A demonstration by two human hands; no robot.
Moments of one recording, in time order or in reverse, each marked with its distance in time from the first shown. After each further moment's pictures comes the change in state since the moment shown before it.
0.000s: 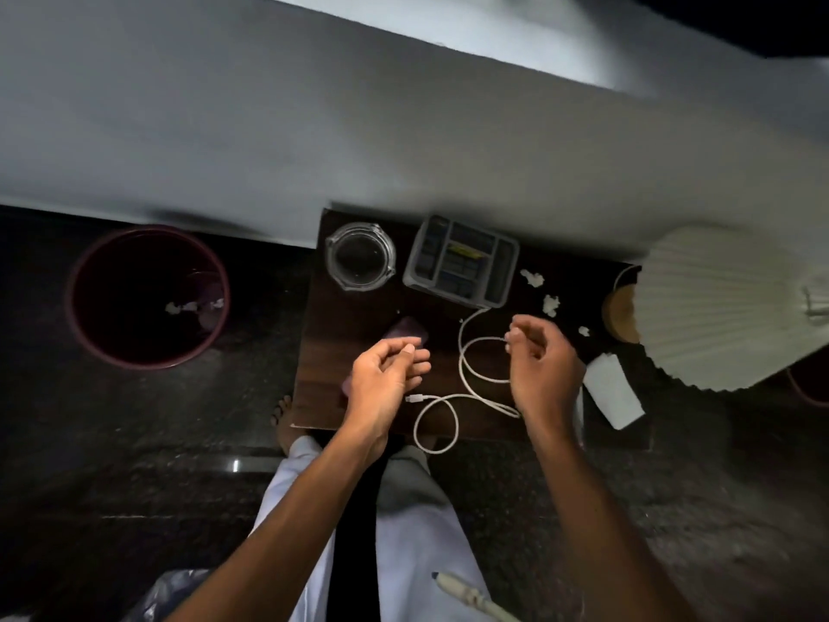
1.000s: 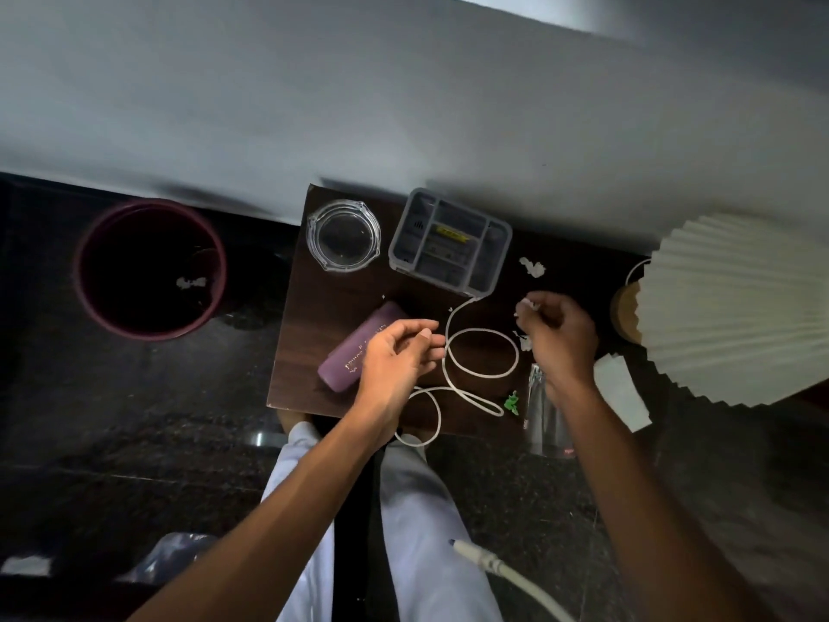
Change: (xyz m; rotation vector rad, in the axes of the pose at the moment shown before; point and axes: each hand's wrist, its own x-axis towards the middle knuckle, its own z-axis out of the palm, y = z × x) left_hand 0.014 -0.019 0.053 -0.009 0.013 0.049; right_hand 0.080 0.048 -0.016 0.129 -0.167 0.168
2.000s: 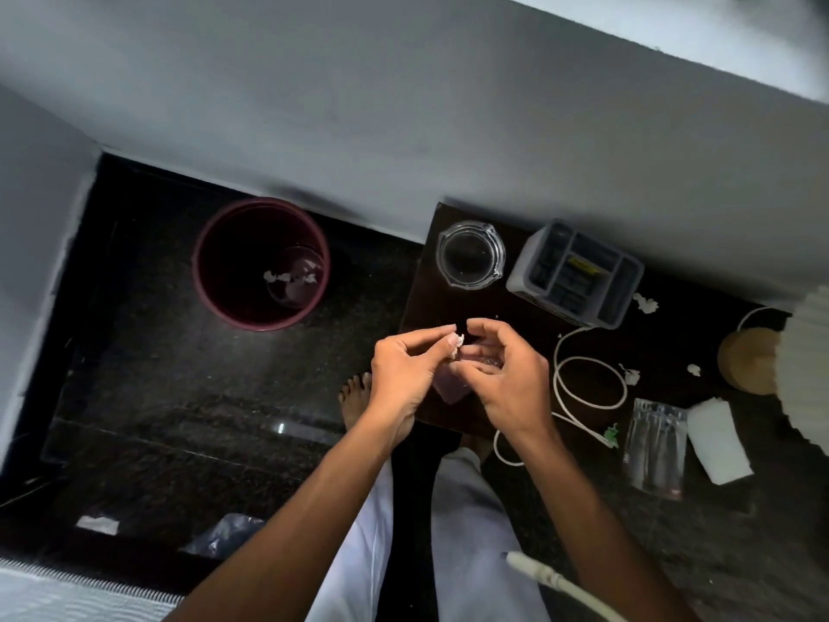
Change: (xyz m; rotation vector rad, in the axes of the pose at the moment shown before) left_hand 0.004 0.026 -0.138 -0.016 0.118 0.071; right_hand -0.137 -0.059 0.143 -0.079 -0.425 -0.242
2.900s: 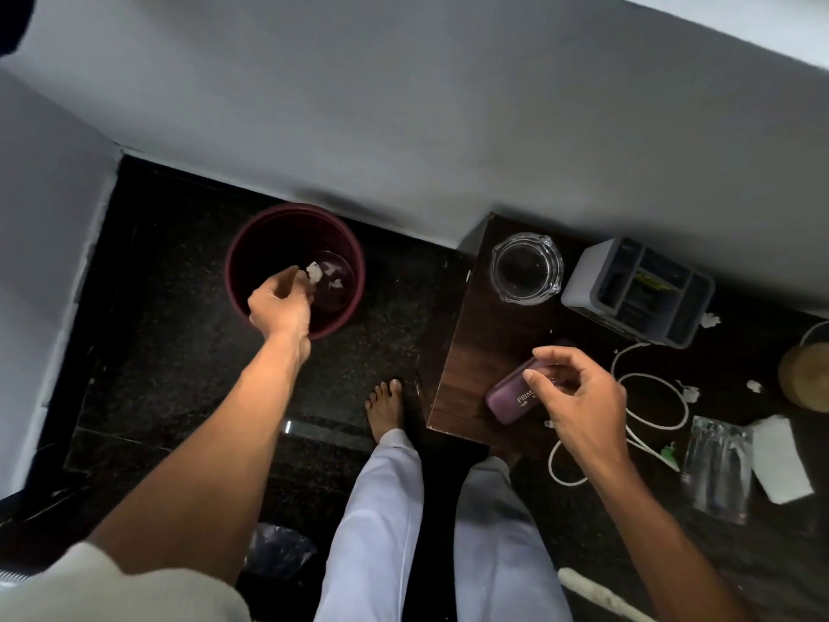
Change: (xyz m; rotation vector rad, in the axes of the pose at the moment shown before) left_hand 0.141 0.042 -0.182 -0.064 0.657 0.064; right_hand 0.007 0.008 0.012 -0.222 0.179 0.058
